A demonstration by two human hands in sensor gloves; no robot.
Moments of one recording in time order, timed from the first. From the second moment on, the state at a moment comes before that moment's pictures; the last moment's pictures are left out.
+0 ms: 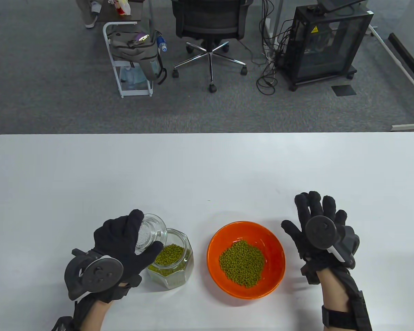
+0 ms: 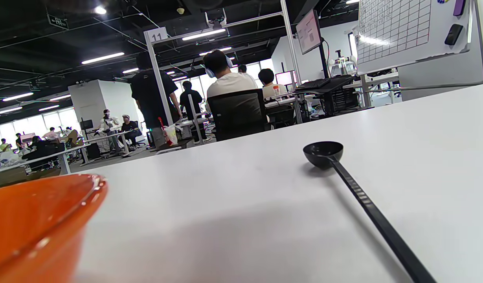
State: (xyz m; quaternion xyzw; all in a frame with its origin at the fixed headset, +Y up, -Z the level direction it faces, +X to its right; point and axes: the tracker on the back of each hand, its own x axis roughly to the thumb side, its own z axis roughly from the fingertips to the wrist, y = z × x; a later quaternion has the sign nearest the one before) left_hand -0.224 -0.624 -0.234 0.23 -0.21 0.17 0.94; right_hand 0.243 -0.679 -0.304 -0.02 -0.09 0.98 0.15
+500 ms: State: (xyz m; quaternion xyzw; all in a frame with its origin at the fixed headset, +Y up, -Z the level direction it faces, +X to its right) left_hand -0.194 -0.637 -0.244 0.16 -0.23 0.12 0.95; right_hand 0.244 -0.679 -0.305 -0.01 -0.09 0.98 0.15
